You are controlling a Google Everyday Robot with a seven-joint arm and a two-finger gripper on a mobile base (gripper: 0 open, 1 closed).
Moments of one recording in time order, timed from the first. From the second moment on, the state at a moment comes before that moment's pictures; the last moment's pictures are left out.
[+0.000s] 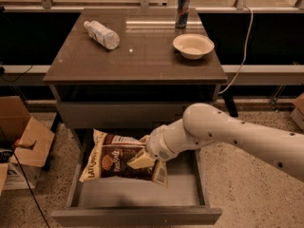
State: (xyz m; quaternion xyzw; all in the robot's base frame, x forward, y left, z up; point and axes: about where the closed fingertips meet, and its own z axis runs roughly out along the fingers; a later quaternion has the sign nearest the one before) arm 0.481 0.045 0.659 -0.58 0.70 0.29 0.30
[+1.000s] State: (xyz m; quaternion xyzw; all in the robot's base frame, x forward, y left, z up) arm 0.501 0.033 0.820 -0.66 0.62 0.18 0.38
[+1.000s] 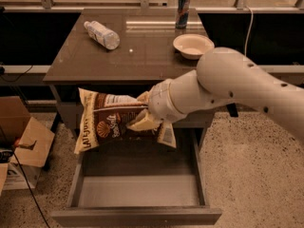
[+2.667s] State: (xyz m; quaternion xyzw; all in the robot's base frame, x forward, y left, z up) arm 0.733 0.008 0.864 -0.49 0.72 0.17 0.46
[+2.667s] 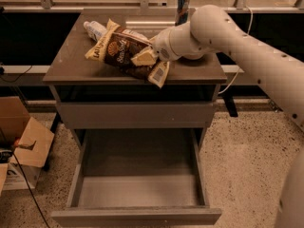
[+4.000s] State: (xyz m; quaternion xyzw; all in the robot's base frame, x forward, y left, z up) arm 0.736 0.011 0.862 -0.49 0.72 0.17 0.46
